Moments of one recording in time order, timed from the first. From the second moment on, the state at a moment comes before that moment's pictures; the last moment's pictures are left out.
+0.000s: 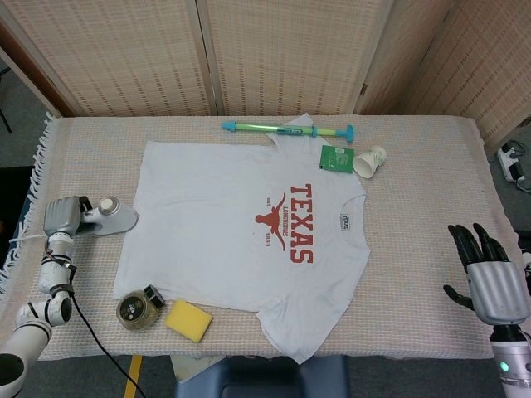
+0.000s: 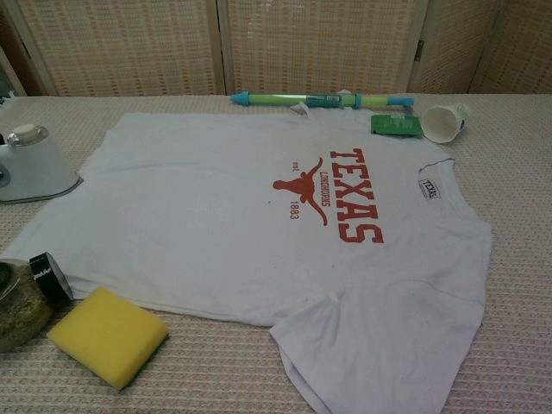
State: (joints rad) left arm -0.68 -1.74 -0.23 -0.39 1.13 0.68 -0.19; right arm 0.09 -1.04 0.08 -1.79 -1.50 1.50 -0.31
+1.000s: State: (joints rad) left arm -0.71 -1.70 -0.15 -0.62 1.40 1.01 -0.52; right arm 0.22 -1.04 0.03 -1.82 -1.53 1.20 -0.24
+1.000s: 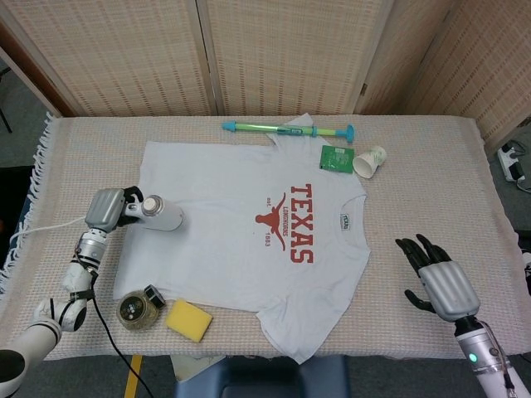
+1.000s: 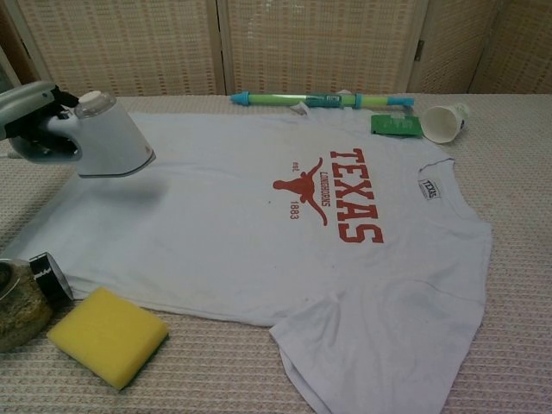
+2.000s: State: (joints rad) left arm -0.86 -1.82 -0.19 -0.79 1.34 0.93 0.03; right arm 0.57 -1.32 -0.04 -1.56 -1.57 0.77 0.06
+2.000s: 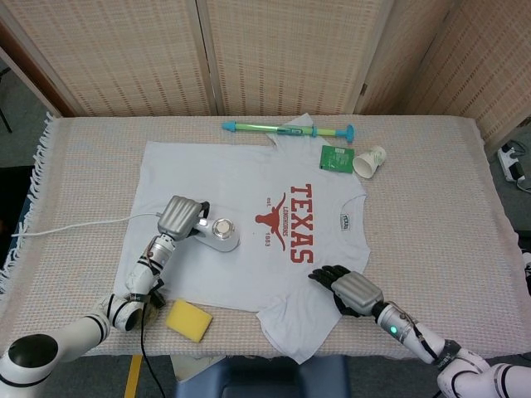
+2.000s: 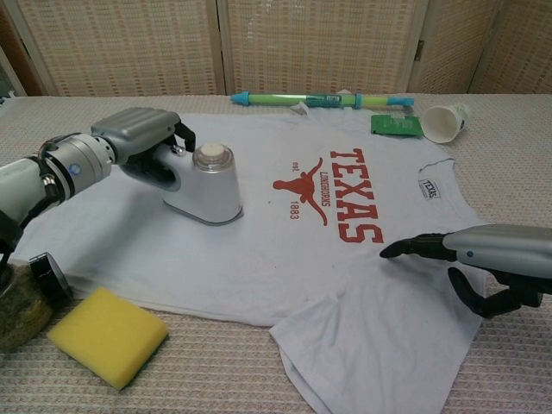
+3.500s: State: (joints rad) left arm -0.94 -1.94 -0.32 -0.65 1.16 0.86 0.17; right arm 0.58 -1.32 -0.09 -1.57 -1.52 0.82 0.02
